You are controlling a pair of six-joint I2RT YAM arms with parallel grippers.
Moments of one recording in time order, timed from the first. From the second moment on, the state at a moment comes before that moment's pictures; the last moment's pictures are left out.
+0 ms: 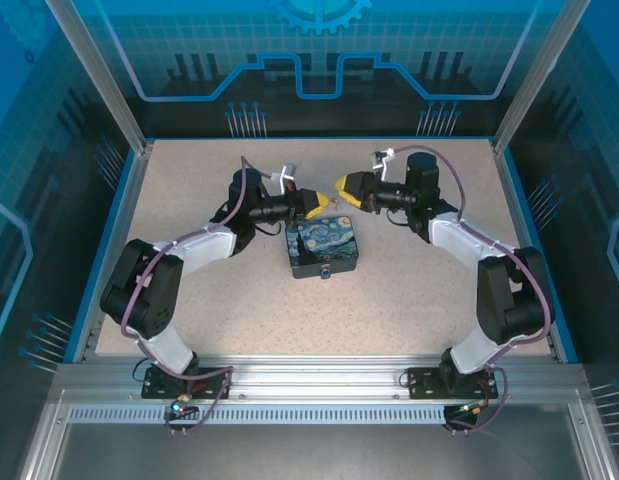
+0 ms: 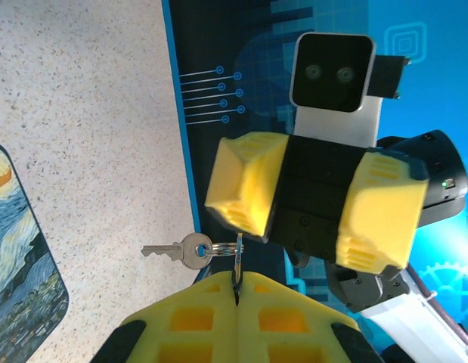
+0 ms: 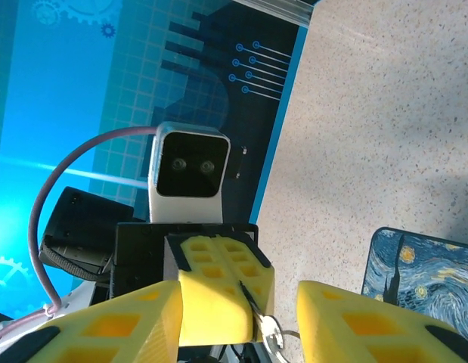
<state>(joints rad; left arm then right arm) -0.38 1.69 0.98 0.55 0.85 -1.28 0.25 1.62 1.04 0.30 -0.95 1.01</state>
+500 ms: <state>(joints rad) -0.37 1.72 0.98 0.60 0.86 -1.32 0.26 1.63 1.01 0.31 -0.99 1.01</state>
